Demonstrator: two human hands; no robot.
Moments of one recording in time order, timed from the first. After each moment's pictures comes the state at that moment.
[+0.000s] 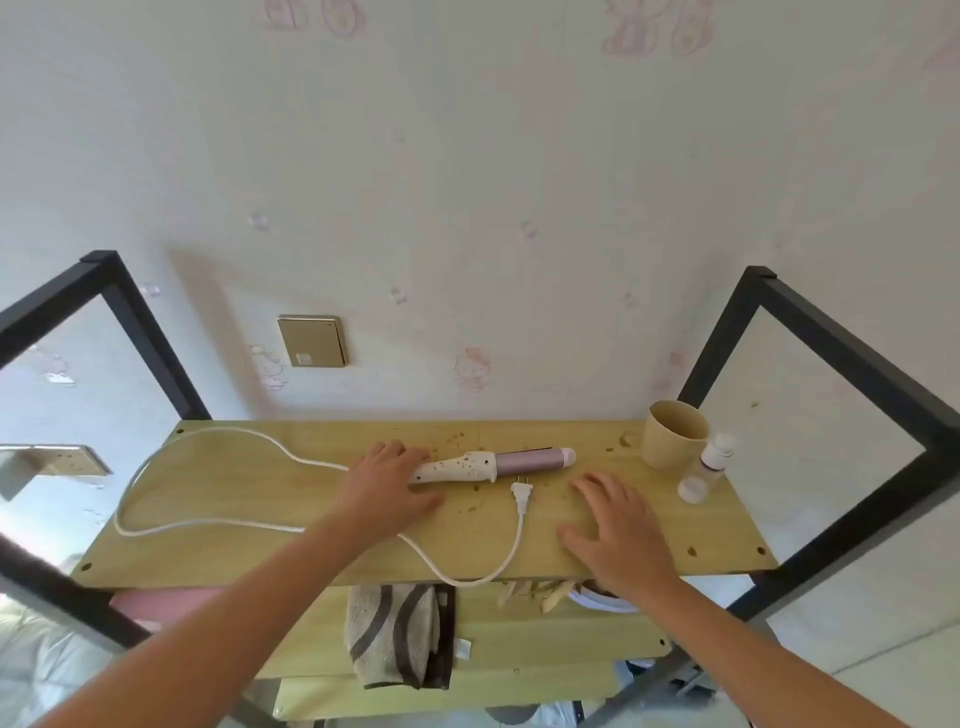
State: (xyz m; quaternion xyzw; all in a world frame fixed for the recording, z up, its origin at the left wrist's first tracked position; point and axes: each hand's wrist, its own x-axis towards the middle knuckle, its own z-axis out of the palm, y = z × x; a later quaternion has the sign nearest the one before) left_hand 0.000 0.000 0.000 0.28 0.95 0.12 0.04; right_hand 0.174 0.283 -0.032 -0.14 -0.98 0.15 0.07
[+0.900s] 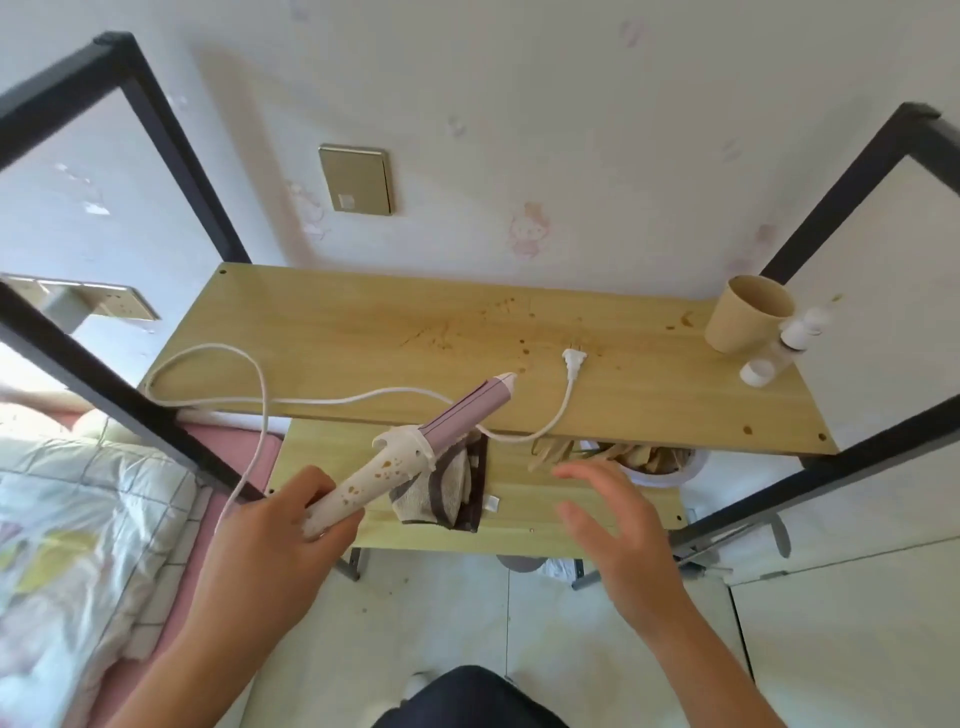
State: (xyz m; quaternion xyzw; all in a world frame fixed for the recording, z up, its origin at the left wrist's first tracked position) left_hand 0.206 -0.157 0.019 0.07 0.94 0.32 0.02; right_hand 0.285 0.150 -0.006 -0.12 -0.83 0.54 0.05
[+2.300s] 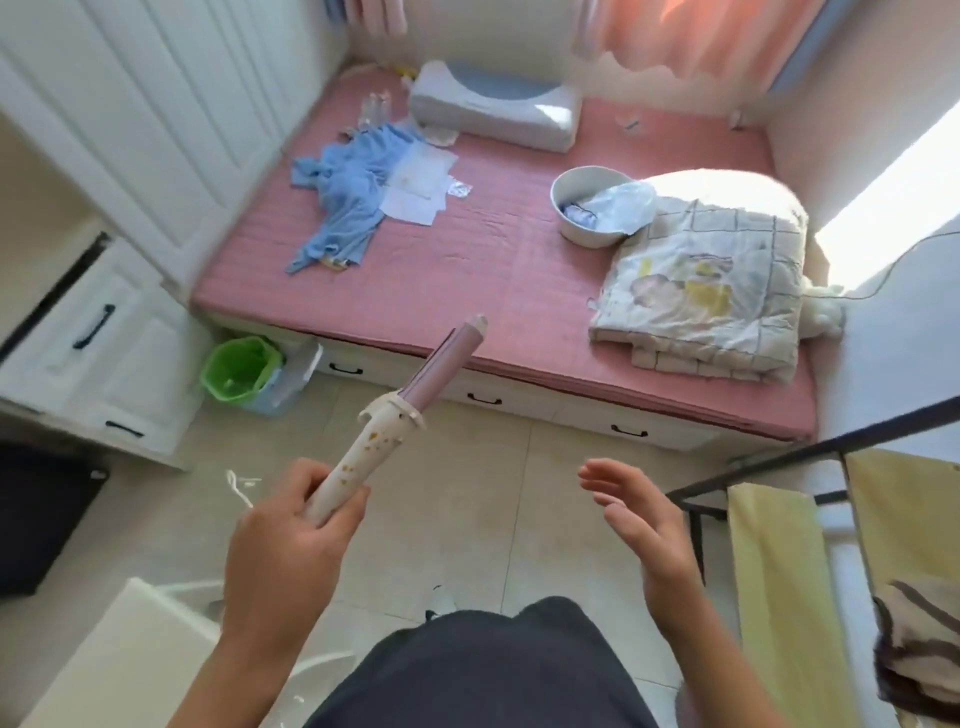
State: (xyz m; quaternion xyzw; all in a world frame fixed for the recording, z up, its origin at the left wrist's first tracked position) left_hand 0.821 -0.171 -0.045 -0.72 0.56 0.29 -0.30; right_hand 0.504 -0.128 -0.087 0.44 -0.60 0.47 -0.47
